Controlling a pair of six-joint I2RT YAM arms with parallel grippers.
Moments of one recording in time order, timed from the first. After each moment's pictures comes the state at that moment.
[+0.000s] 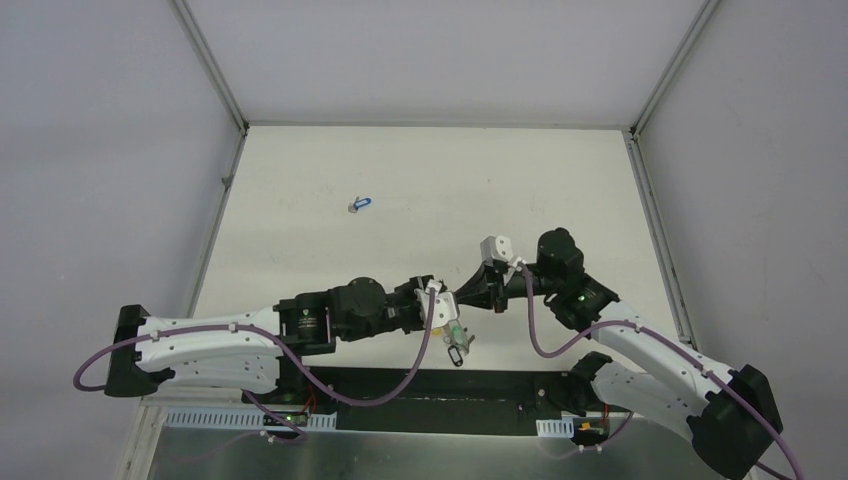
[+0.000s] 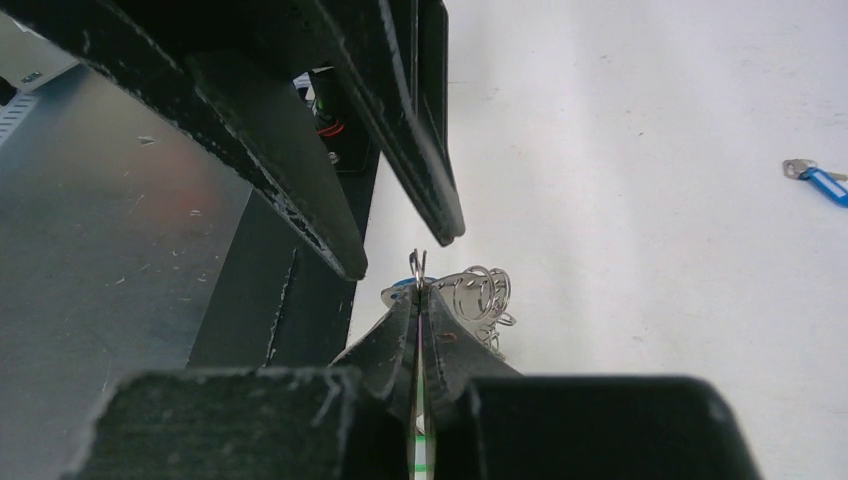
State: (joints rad) left arm -1.37 0.94 0.77 -0.05 -0.20 0.41; right arm 0.70 0.93 0.54 0.16 -0.98 -0.14
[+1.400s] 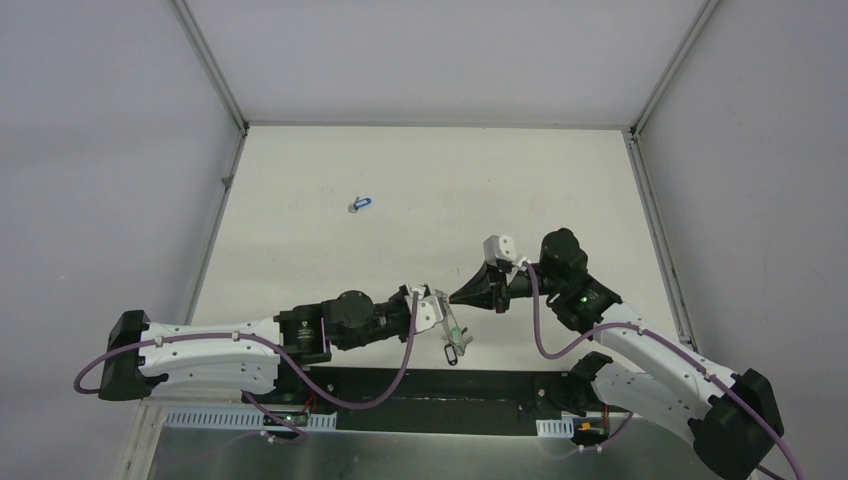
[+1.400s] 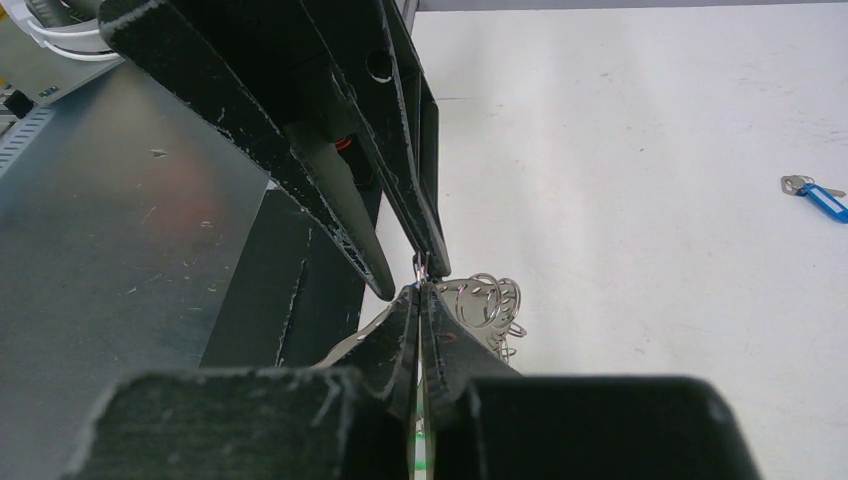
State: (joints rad) left arm -1.37 0.86 0.58 0.14 -0.21 0.30; right arm 0.70 0.90 0.54 0.19 -0.99 -0.09
